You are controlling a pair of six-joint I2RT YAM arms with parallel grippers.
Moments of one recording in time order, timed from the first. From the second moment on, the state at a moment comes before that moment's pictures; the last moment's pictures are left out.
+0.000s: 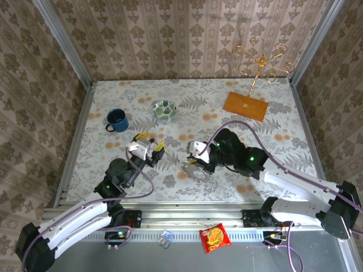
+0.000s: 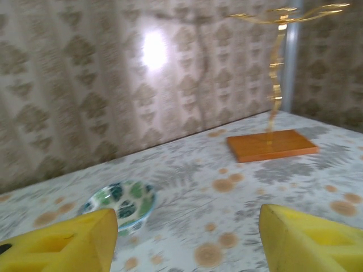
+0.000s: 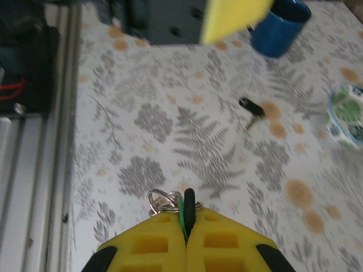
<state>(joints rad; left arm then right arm) -0.80 0.59 0.24 0.41 -0.25 0.06 0.85 1.13 0.88 -0.34 -0.31 -0.42</state>
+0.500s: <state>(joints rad) -0.67 0.48 0.27 0.18 -0.46 -0.12 0.92 1.38 0.80 0.16 -0.32 -0.10</state>
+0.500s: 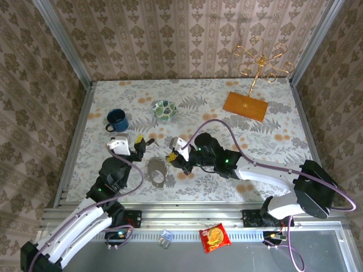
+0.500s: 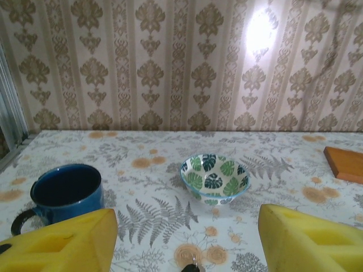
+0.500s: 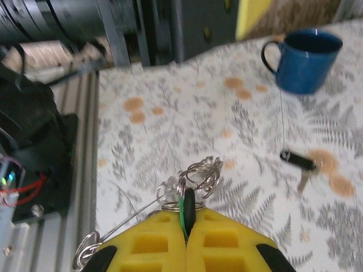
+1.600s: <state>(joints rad) -0.64 0.78 0.35 0.16 -0.22 -0.18 0.71 1.52 0.89 -0.45 0.09 -0.49</state>
